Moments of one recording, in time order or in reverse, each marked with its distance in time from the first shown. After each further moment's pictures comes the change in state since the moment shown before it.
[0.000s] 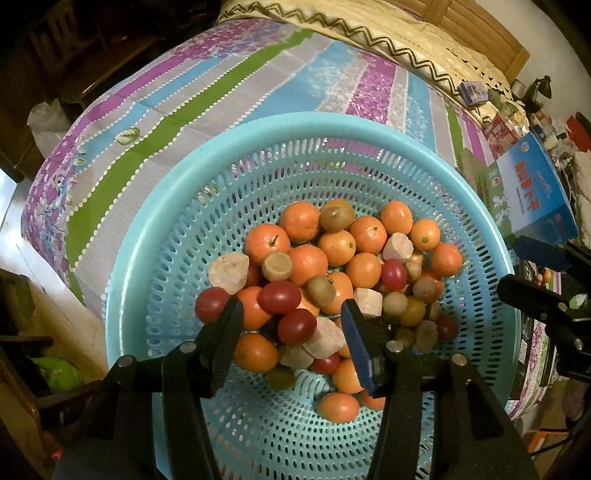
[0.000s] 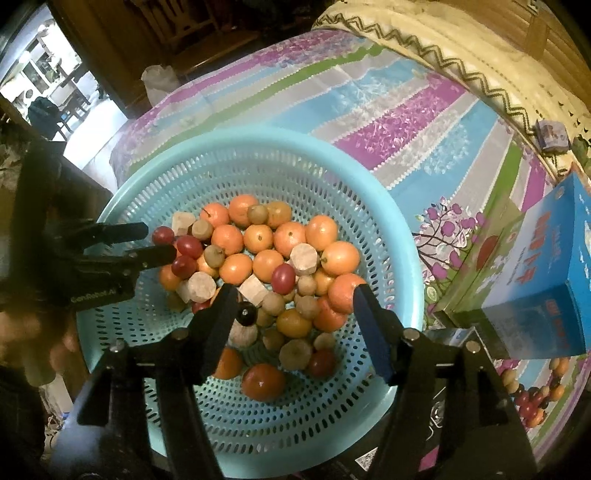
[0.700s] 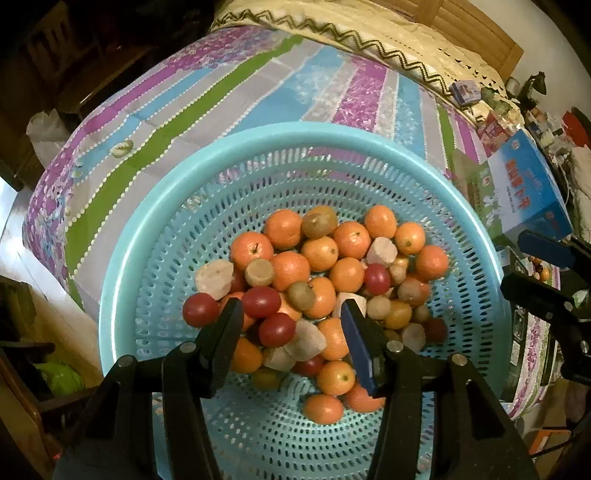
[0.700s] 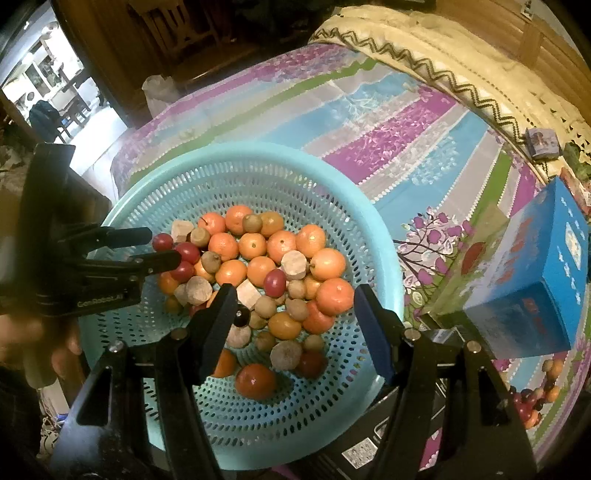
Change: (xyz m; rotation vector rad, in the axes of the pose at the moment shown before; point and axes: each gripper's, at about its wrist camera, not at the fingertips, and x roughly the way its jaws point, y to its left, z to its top) left arm -0.011 -0.020 0.001 0.022 -0.028 0.004; right arm -0.020 -0.009 -0.004 -0.005 -0.052 -0.011
